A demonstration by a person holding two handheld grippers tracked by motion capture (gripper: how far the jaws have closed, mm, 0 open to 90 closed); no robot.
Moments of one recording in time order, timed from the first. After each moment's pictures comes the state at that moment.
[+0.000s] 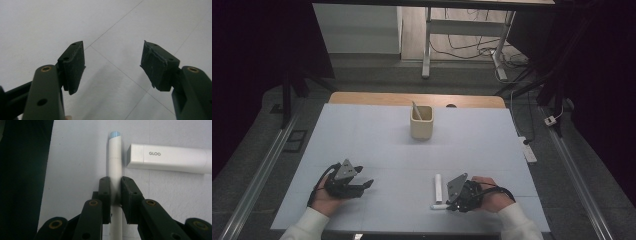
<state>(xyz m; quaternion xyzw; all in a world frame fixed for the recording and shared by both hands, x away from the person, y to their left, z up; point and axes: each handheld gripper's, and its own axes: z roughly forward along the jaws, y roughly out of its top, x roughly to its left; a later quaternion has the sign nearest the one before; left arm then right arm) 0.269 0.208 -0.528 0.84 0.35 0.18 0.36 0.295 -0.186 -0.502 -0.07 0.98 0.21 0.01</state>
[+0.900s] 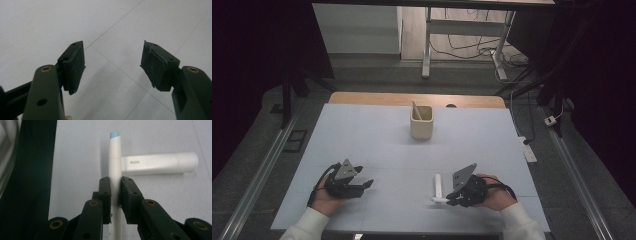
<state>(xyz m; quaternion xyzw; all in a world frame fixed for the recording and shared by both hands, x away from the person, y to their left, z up) 0.269 0.208 -0.528 0.84 0.35 0.18 0.36 0.305 -0.196 -0.487 -0.01 0.96 0.27 -0.01</state>
